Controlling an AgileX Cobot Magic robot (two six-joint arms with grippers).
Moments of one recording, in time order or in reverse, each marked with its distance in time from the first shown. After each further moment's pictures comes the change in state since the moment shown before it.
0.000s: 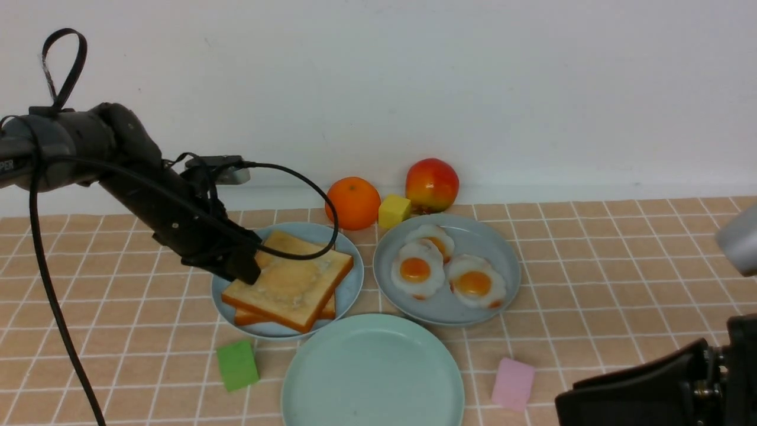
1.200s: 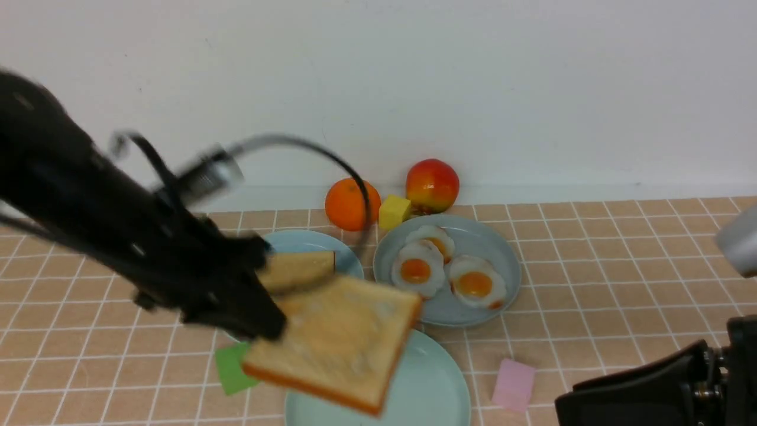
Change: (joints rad) right arm 0.000 0.000 -0.002 0.002 0.005 -0.001; left arm -0.134 -0.559 0.481 -0.228 0.144 -0.259
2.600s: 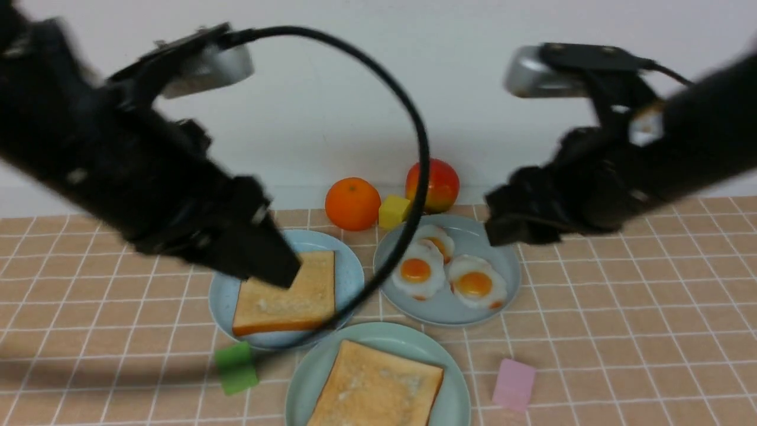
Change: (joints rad) right arm 0.000 0.663 -0.616 -0.593 0.092 0.411; left arm -0.146 -0.296 -0.197 0.203 0.167 -0.083
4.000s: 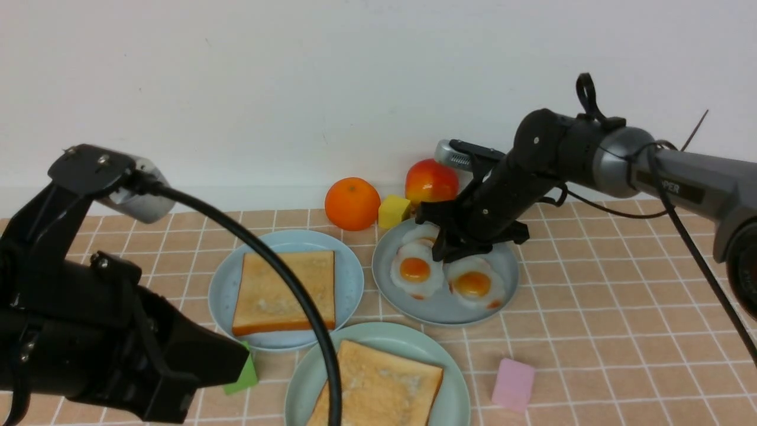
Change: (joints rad) right arm -0.199 0.801 -0.477 0.277 -0.106 -0.107; left arm 0.000 -0.292 0.407 -0.064 -0.299 0.186
